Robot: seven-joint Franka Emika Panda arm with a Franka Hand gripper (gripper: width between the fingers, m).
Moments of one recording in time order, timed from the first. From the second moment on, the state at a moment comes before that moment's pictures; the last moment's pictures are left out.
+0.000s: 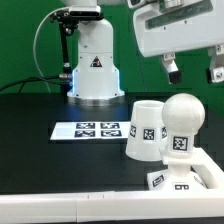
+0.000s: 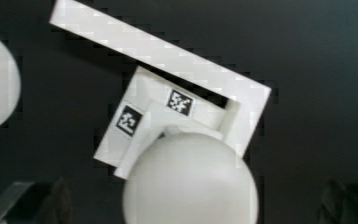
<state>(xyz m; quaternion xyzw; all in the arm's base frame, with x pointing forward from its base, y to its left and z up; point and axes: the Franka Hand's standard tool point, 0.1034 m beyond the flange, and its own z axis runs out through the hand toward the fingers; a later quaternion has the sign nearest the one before) 0.593 0.106 0.169 -0.86 0.50 0.00 0.12</state>
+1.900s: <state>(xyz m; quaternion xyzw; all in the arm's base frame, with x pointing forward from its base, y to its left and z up) 0.501 0.106 0.069 -0.93 0.36 -0.07 0.05</state>
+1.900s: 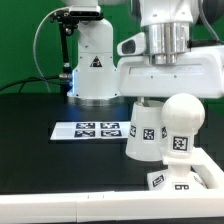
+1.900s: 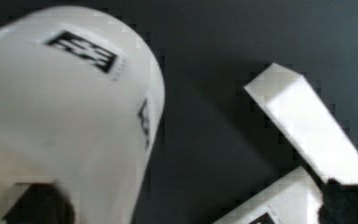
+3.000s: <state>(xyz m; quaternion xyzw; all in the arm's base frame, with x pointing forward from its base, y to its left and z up) 0.506 0.096 0.124 -0.94 0.33 -0.06 0.08</state>
